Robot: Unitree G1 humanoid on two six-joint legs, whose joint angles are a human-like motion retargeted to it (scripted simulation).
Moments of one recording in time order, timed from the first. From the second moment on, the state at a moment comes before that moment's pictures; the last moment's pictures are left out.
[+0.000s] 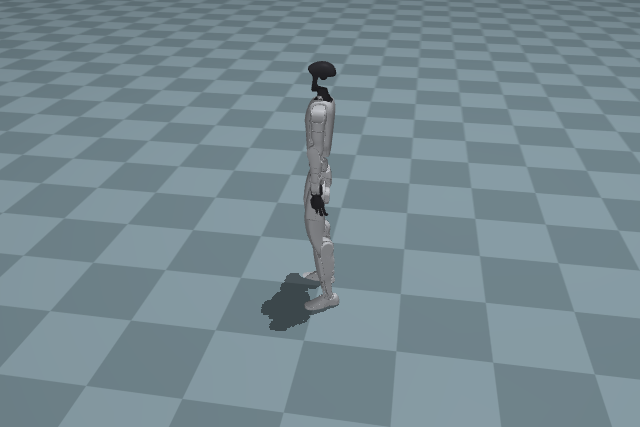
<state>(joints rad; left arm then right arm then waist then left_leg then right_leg) 0.00 0.02 -0.08 1.62 0.18 0.04 -0.04 -0.03 -0.17 0.02 1.38 -0.26 0.36 0.77 -0.11 0.05 -0.11 0.00 0.10 0.39 0.02 -0.13 -0.12 -0.03 -0.09 -0.42 0.02 0.02 0.03</state>
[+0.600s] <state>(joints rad) 0.02 0.06 -0.02 1.68 0.16 0.05 0.01 -0.58 -0.50 -0.12 -0.35 -0.32 -0.29 -0.55 -0.11 0.00 -0.19 -0.02 0.10 0.38 0.02 -0.14 -0.12 -0.04 -0.09 -0.44 0.02 0.01 0.03</state>
